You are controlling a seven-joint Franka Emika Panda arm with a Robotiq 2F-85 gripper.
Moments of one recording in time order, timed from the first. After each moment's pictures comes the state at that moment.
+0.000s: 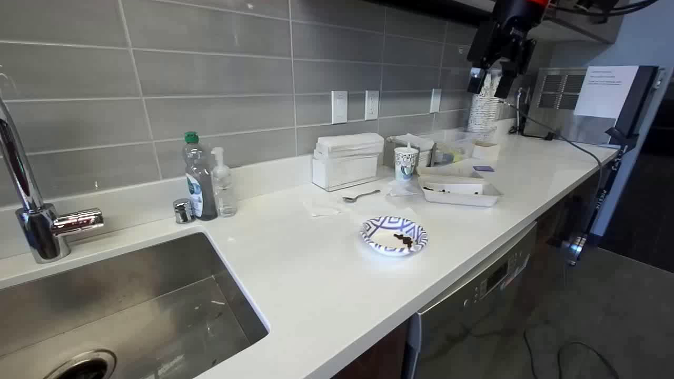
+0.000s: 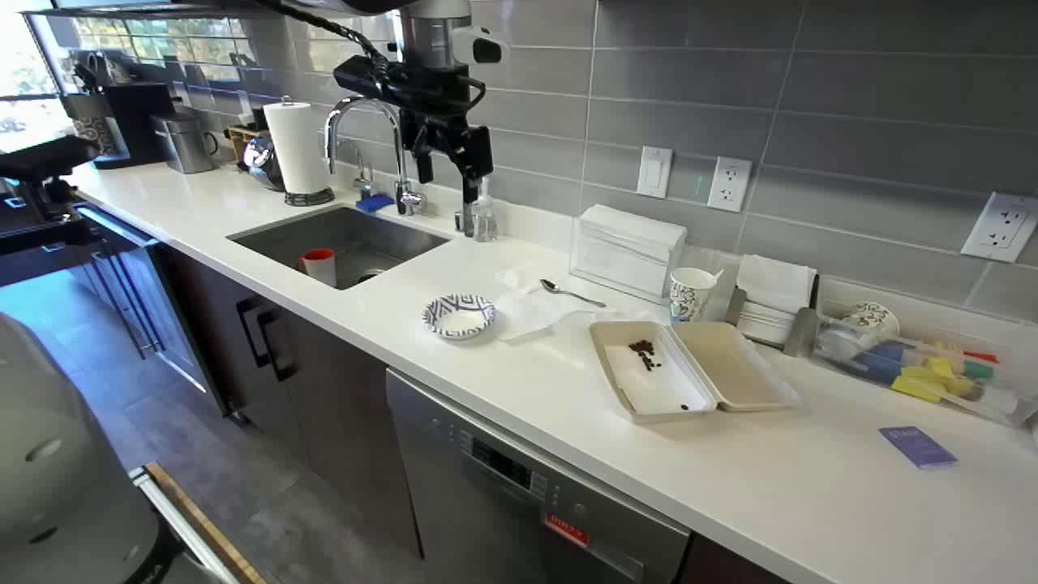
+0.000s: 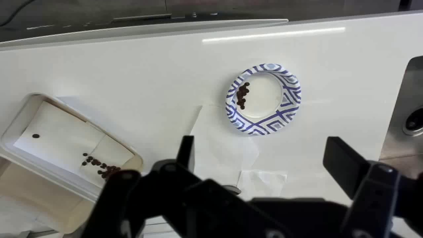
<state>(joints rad) -0.02 -0.39 -0.11 -2.20 0.06 1.95 -0.06</state>
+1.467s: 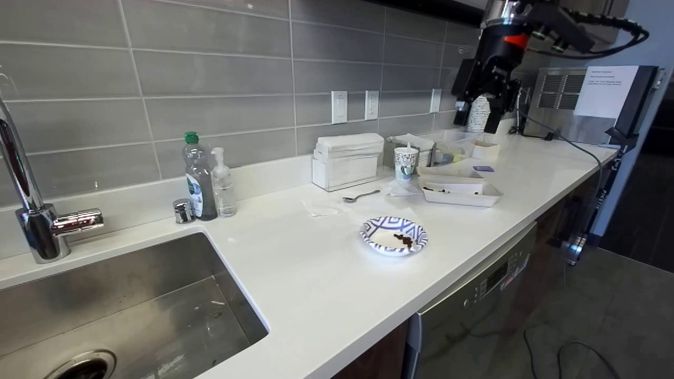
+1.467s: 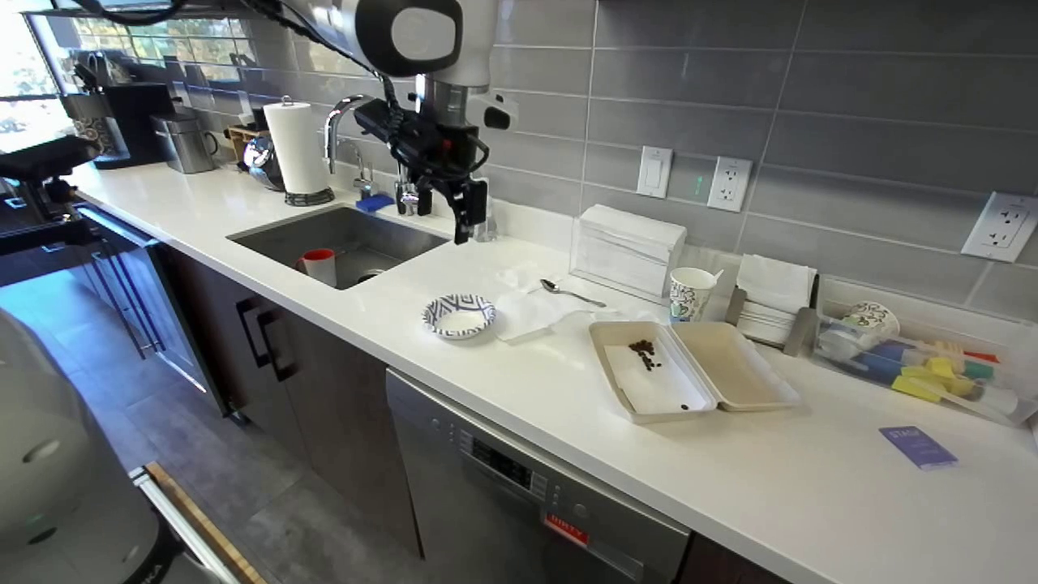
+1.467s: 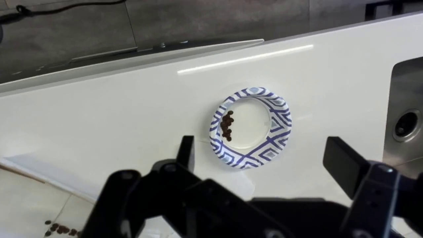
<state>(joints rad) -0.03 -0.28 -0.12 -2.24 0.19 1.97 -0.05</state>
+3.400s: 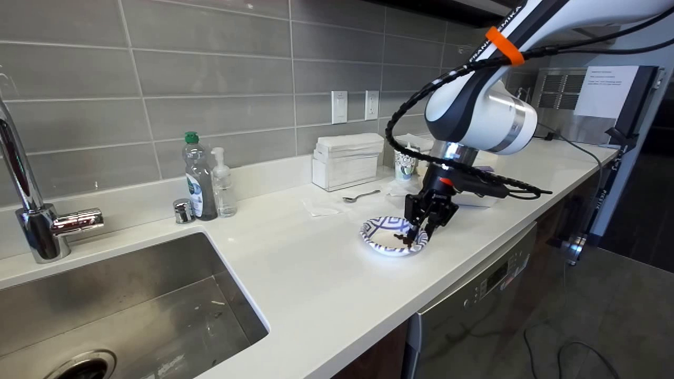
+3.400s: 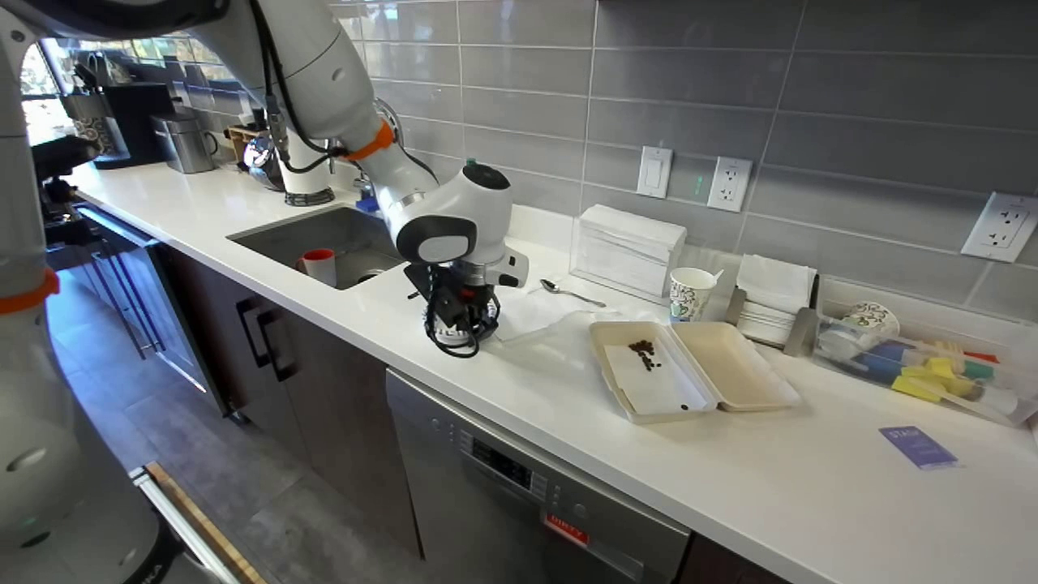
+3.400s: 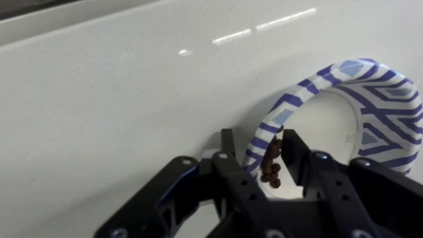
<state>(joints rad) -0.08 0.24 0.03 -2.32 0.51 2.61 -0.22</state>
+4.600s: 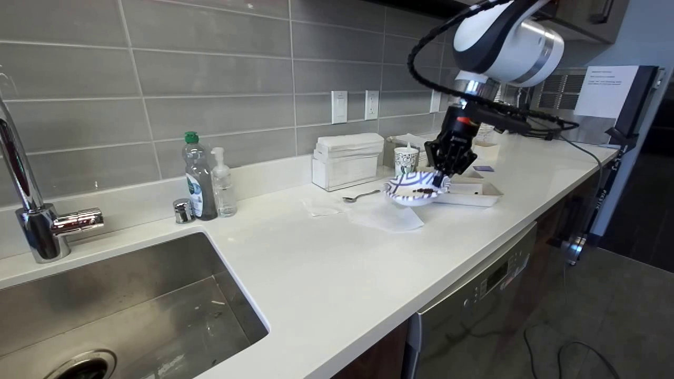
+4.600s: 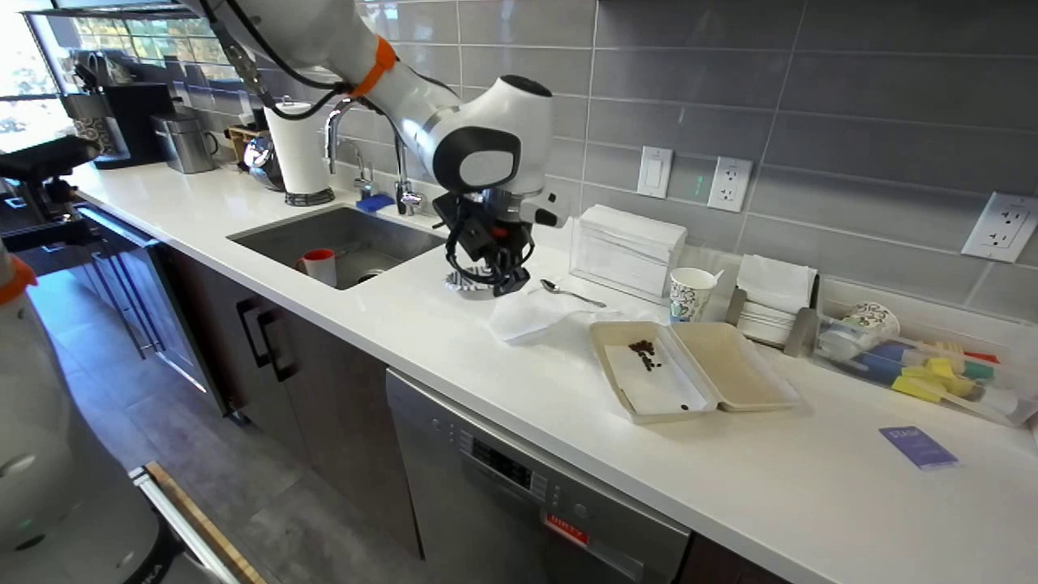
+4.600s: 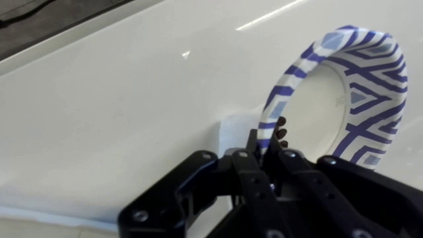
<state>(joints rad) -0.12 0.07 -0.08 -2.20 0.31 2.32 0.01</state>
